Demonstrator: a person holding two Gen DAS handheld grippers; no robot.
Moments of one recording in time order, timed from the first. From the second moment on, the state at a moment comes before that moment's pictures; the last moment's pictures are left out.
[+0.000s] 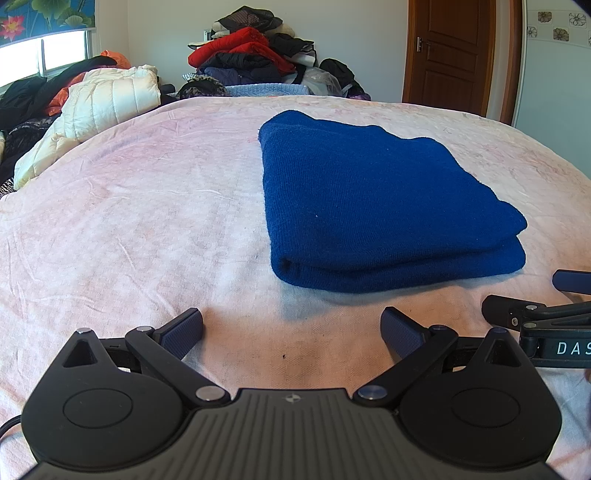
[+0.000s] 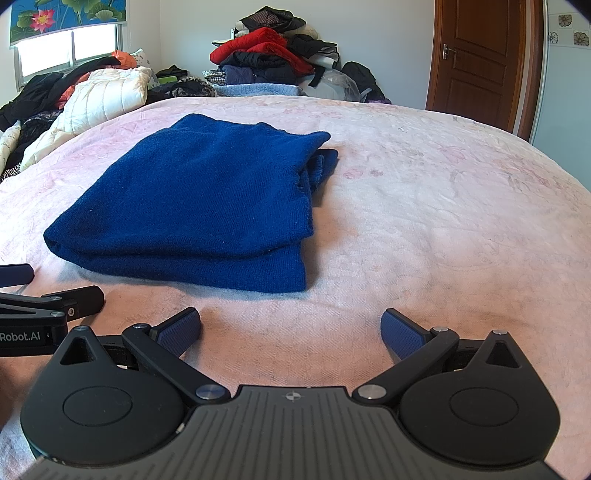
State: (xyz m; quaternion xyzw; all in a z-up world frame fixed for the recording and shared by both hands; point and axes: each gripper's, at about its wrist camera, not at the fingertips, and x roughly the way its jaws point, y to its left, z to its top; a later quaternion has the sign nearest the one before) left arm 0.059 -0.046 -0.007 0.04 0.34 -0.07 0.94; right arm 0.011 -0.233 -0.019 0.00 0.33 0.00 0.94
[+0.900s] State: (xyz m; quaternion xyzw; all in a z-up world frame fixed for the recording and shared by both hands) left arm 0.058 -0.050 -0.007 0.04 0.34 -0.07 0.94; right arm 0.011 -0.233 -0.019 0.00 0.33 0.00 0.94
